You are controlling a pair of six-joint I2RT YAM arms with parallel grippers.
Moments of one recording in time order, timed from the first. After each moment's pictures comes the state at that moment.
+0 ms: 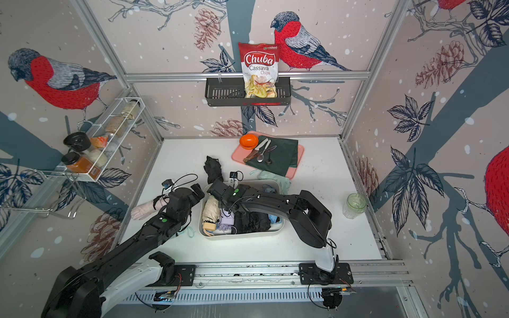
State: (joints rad) left arm -0.44 0.95 0.43 -0.08 -0.49 -0.84; right arm 1.15 1.94 1.49 -0.61 0.33 0.97
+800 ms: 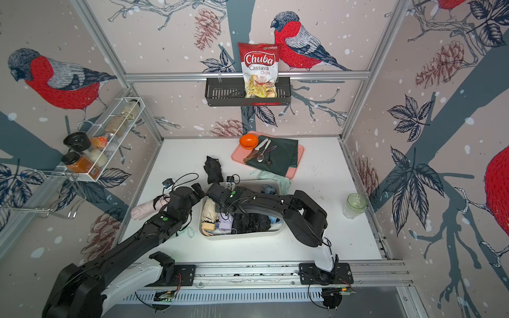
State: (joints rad) left arm -0.44 0.97 0.44 -0.08 -0.50 -0.84; right arm 1.16 1.98 1.50 -0.64 0.26 0.94
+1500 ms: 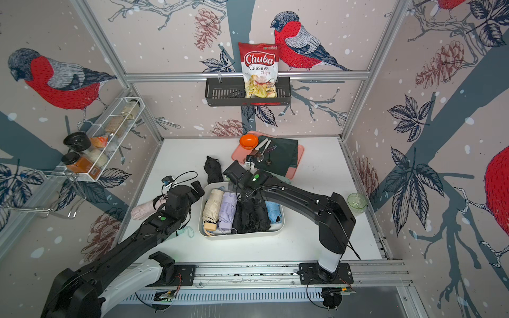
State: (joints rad) left arm -0.44 0.95 0.47 -0.10 -0.49 -0.78; right arm 0.98 1.70 1.46 -0.76 0.43 0.88
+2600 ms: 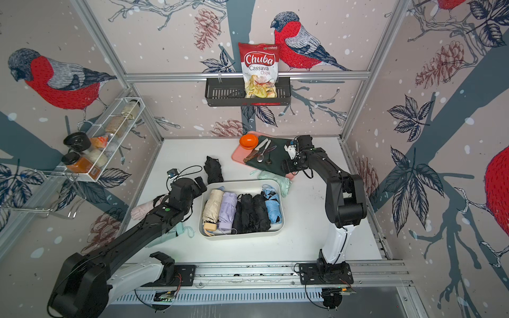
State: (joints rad) left arm -0.41 1.07 0.56 -0.08 -0.48 -0.68; right arm 0.21 1.88 1.43 -0.64 -0.32 -0.21
